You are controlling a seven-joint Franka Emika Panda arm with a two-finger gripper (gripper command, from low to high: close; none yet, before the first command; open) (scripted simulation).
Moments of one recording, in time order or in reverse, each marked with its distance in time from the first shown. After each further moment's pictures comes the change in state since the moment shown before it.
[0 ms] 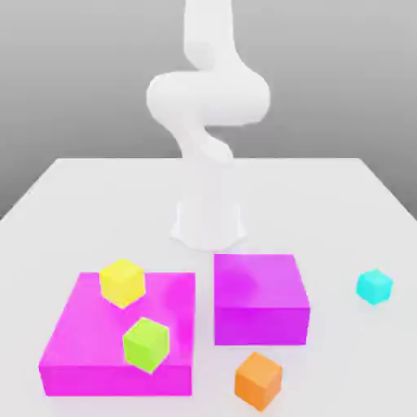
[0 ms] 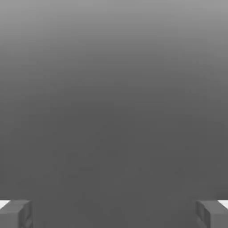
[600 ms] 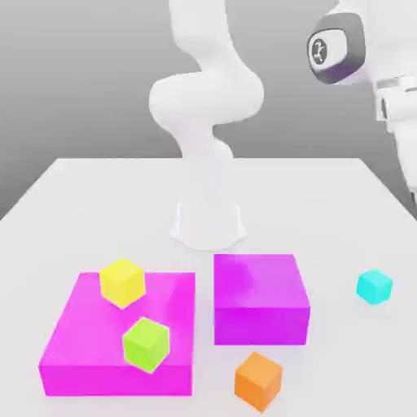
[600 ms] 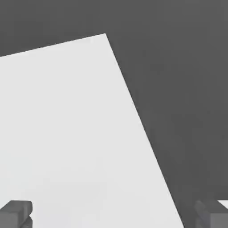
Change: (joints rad) arm 0.510 0.554 0.096 -0.266 0.067 0.328 -0.732
